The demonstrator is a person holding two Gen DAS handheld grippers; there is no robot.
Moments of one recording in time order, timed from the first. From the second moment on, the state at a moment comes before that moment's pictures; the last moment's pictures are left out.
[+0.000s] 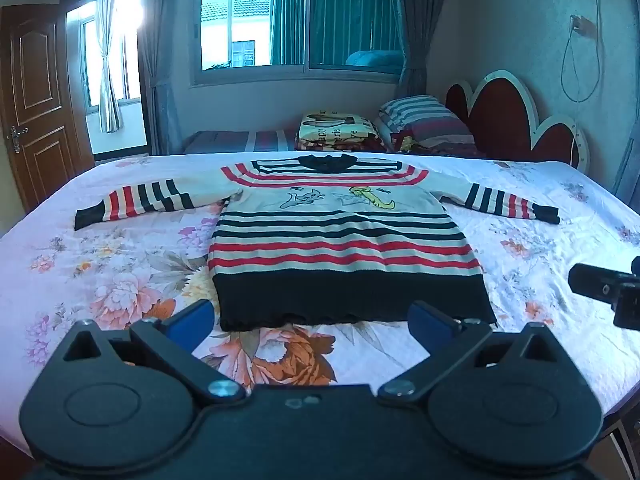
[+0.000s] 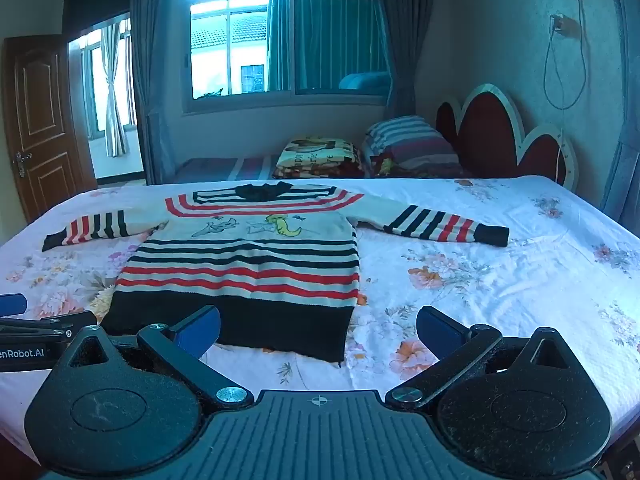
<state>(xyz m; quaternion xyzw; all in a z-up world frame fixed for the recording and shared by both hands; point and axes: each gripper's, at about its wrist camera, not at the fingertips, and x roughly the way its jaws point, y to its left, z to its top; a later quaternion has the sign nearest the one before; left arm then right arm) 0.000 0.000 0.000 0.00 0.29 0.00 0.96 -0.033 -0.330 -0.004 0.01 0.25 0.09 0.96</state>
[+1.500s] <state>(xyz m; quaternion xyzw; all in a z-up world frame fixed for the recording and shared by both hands) 0.010 0.009 0.000 0.01 0.30 0.02 0.95 -0.016 -0.319 -0.009 0.01 0.26 0.10 0.96</state>
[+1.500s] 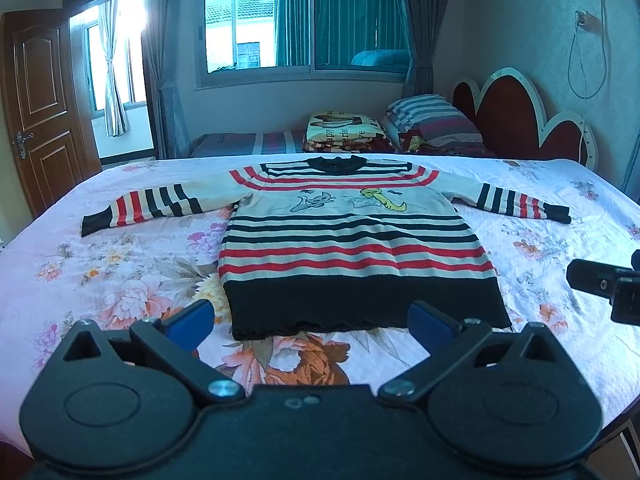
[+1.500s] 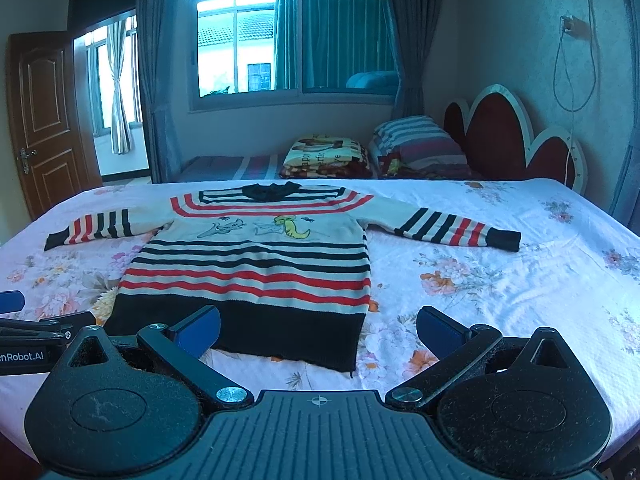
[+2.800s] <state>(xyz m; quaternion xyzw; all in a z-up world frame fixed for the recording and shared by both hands) 0.007 0.005 0.000 0.01 0.30 0.02 0.95 -0.020 -0.322 -0.008 0.02 0.26 0.10 0.96</state>
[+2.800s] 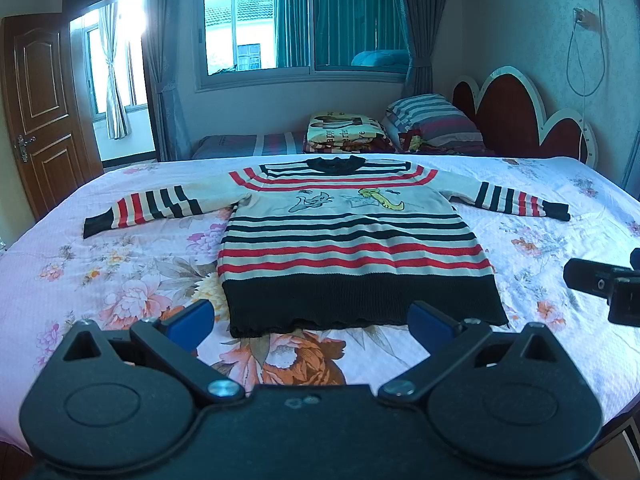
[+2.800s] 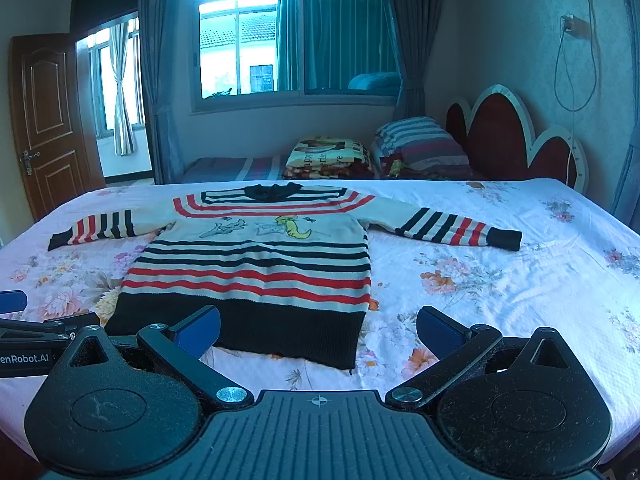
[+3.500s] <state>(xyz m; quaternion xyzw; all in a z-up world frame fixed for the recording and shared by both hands) 0.009 -0.006 0.001 0.03 0.29 0.01 0.96 -0.015 -0.338 -0.009 0.02 0.25 0.07 0.97</state>
